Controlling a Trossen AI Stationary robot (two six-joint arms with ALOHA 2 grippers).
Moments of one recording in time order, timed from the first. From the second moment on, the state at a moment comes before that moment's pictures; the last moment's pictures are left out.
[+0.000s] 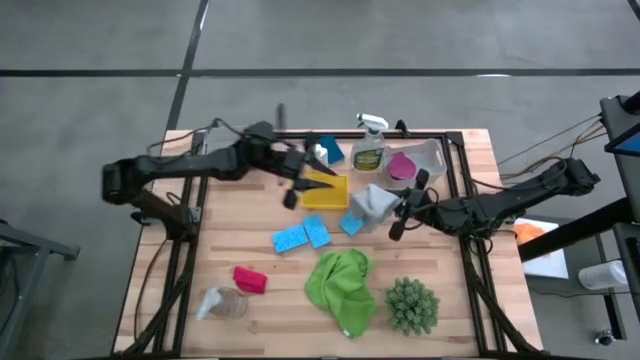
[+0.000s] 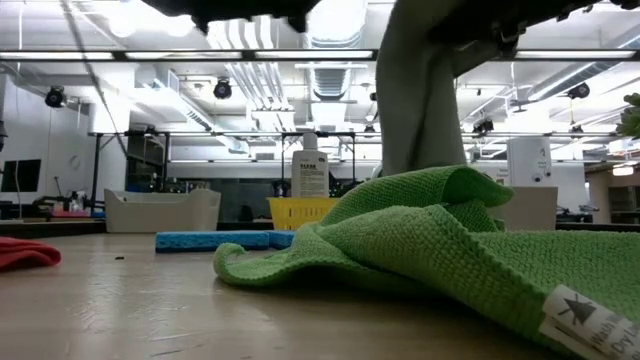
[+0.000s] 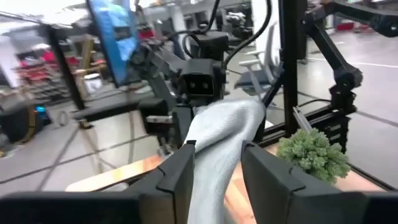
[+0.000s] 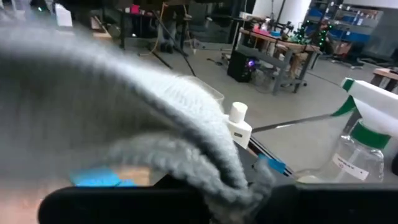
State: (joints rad) left arm 0.29 1.42 1.06 0.30 0.59 0.26; right arm 0.31 0.95 0.56 0.22 0.81 0.02
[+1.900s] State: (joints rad) left arm 0.30 1.02 0.44 0.81 0.54 0.10; right arm -0.54 0.79 0.75 -0.56 0.48 0.12
